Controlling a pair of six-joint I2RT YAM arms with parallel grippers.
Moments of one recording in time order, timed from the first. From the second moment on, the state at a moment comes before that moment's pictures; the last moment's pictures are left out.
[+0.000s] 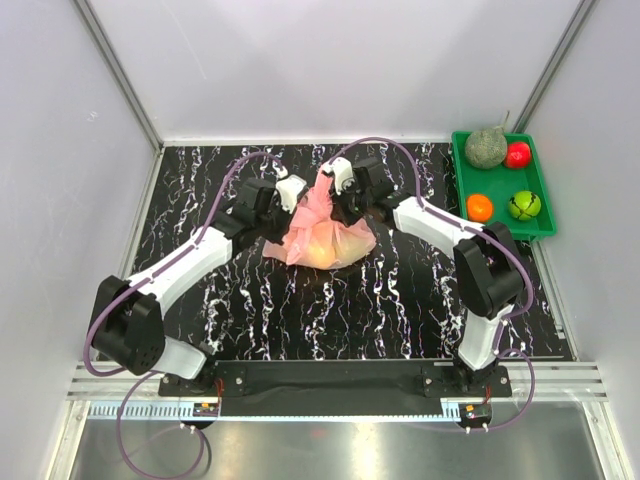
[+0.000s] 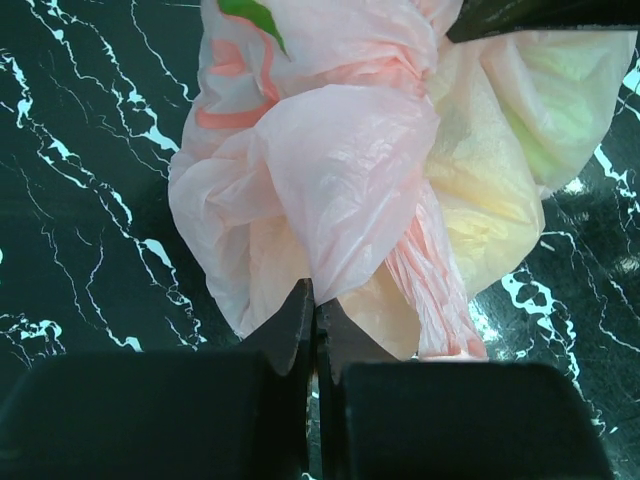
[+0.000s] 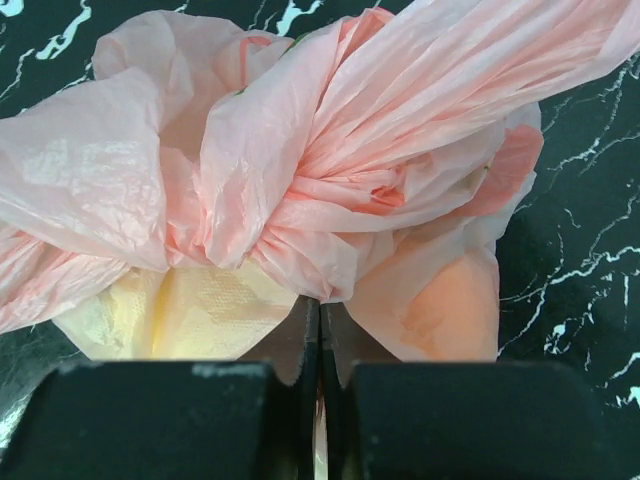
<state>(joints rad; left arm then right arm) -0.49 1.43 1.04 -0.36 0.10 0.11 0.55 1.85 1.36 -0.18 -0.32 -0.13</state>
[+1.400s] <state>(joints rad) -0.40 1.23 0.99 -0.29 0.17 -0.02 0.45 1.41 1.04 -0.23 -0.22 0.22</state>
